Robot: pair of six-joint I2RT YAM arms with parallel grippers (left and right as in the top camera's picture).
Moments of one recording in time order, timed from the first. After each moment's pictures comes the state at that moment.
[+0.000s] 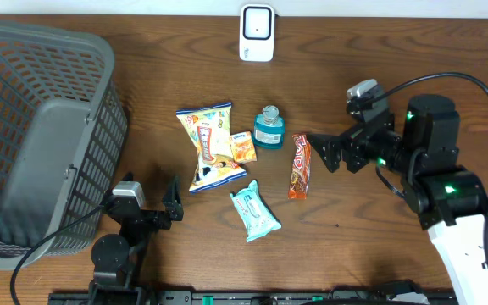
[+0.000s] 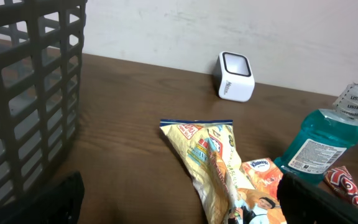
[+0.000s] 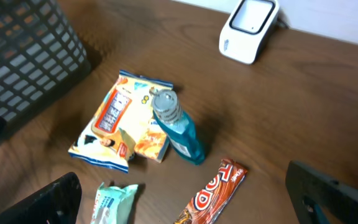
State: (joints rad) left arm -0.09 0.04 0.03 -0.13 0.08 -0.23; right arm 0.17 1.10 1.02 -0.55 -0.51 -0.12
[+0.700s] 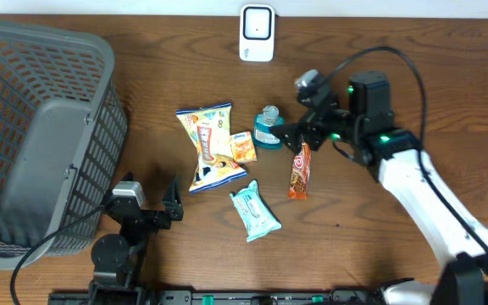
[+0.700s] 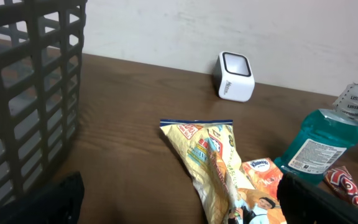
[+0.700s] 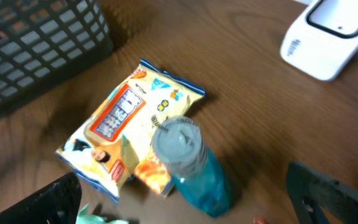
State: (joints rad) left arm -0.09 0.04 0.03 -0.13 0.08 -0.23; right arm 0.28 1.52 1.02 -0.17 -0.64 -0.21
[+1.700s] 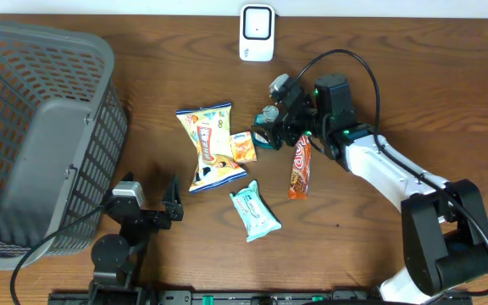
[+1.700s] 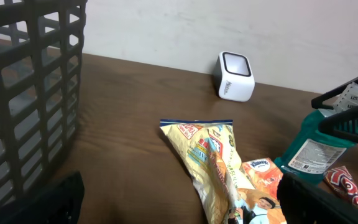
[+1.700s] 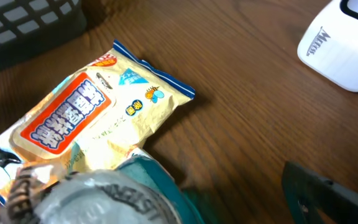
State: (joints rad) left arm -0.09 0.04 0.03 -0.13 0.08 -0.23; right arm 0.35 1.76 1.02 0.07 -0.56 -0.26
